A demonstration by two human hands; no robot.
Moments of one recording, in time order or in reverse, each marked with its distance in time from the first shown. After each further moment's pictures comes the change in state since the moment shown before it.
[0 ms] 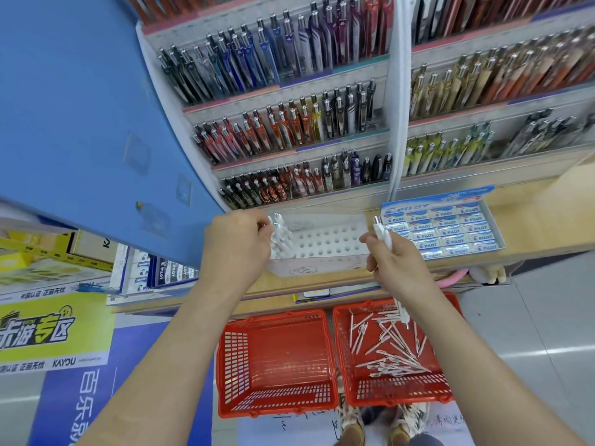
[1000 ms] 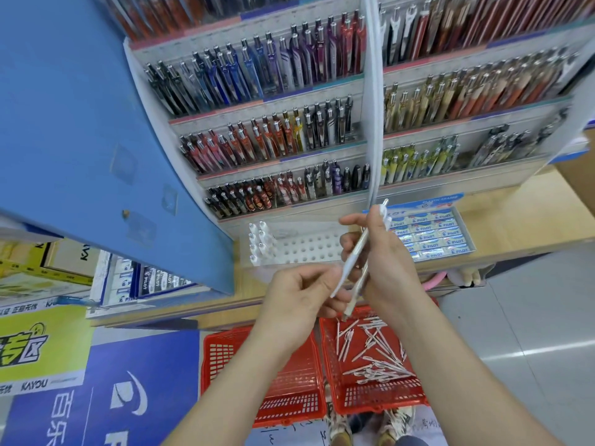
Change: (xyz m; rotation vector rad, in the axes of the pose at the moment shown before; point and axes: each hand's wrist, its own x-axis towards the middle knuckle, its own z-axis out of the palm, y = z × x) left_hand -0.072 0.066 0.012 -1.116 -0.545 -0.295; right_hand -0.028 -0.045 0.002 0.672 -0.080 0.029
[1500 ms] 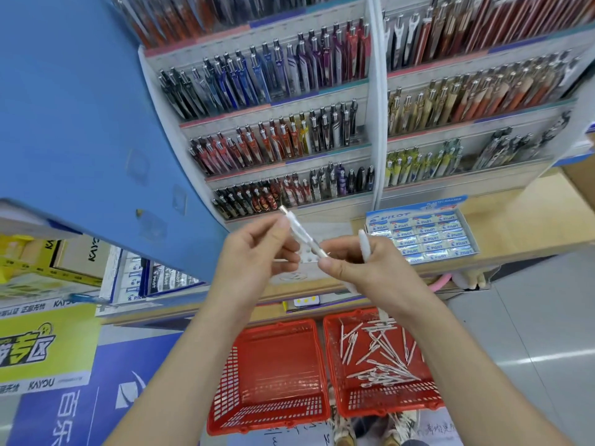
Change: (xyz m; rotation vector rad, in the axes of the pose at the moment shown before) left_hand 0.009 0.032 -0.046 -0.073 0.216 0.161; right_hand -0.018 -0.011 -0.001 -0.534 -0.280 -0.104
